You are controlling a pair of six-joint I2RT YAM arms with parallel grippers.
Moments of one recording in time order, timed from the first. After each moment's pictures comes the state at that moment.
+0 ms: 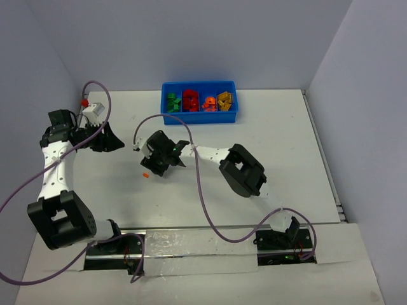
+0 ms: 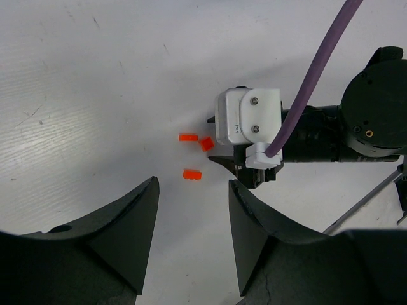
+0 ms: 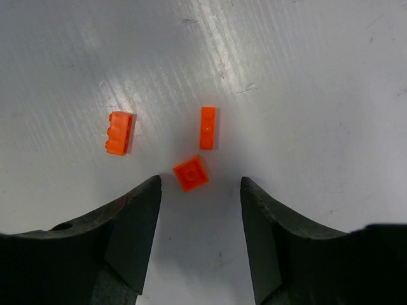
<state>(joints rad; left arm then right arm) 0.32 1.35 1.15 -0.78 0.81 0.30 0.97 2.31 1.79 -0.31 -0.13 -0.19</state>
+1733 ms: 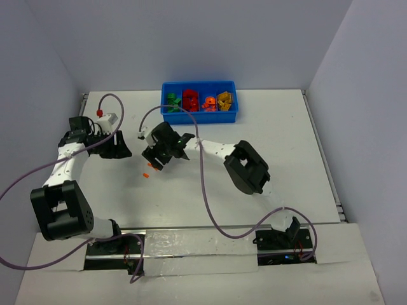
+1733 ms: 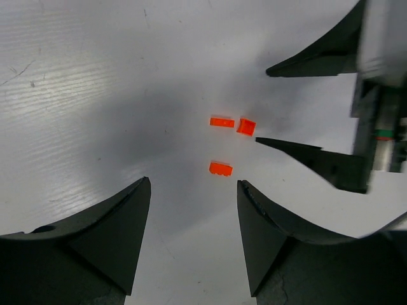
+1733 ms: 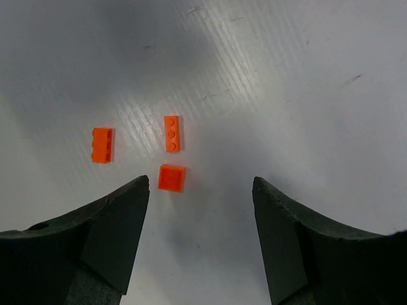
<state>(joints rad) 0.21 1.41 1.00 -0.62 0.59 0.22 0.92 2.26 1.78 -0.30 -0.17 -0.09</state>
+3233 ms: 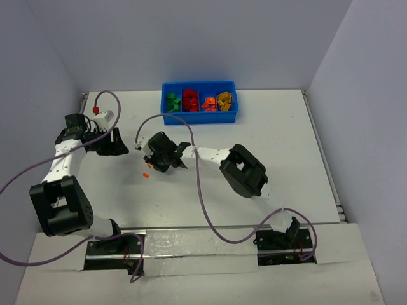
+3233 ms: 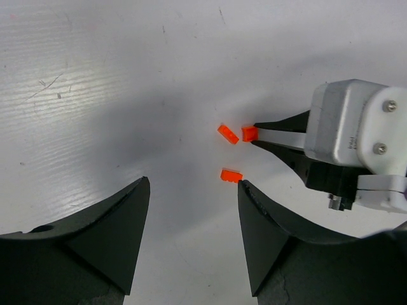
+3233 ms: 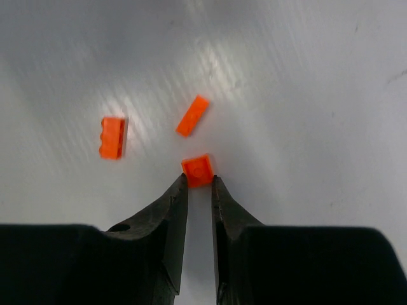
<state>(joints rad) 0.25 1.45 1.05 -0.63 0.61 0.24 0.98 2.32 1.77 -0.26 -0.09 -0.14</state>
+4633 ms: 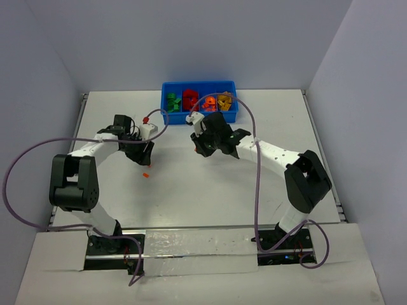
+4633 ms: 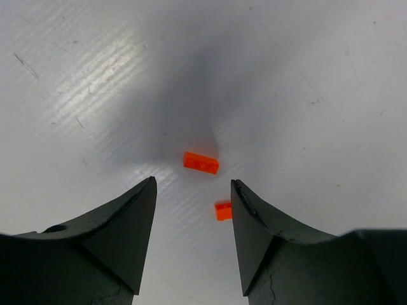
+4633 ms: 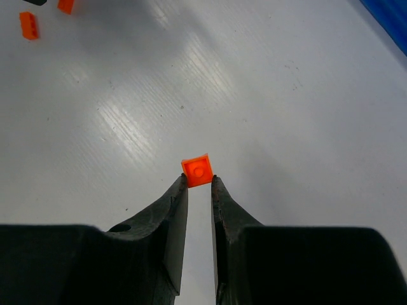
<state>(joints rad) -0.13 1.66 1.04 -0.56 0.37 0.46 0.69 1.68 1.22 -0.30 -0.15 -0.09</state>
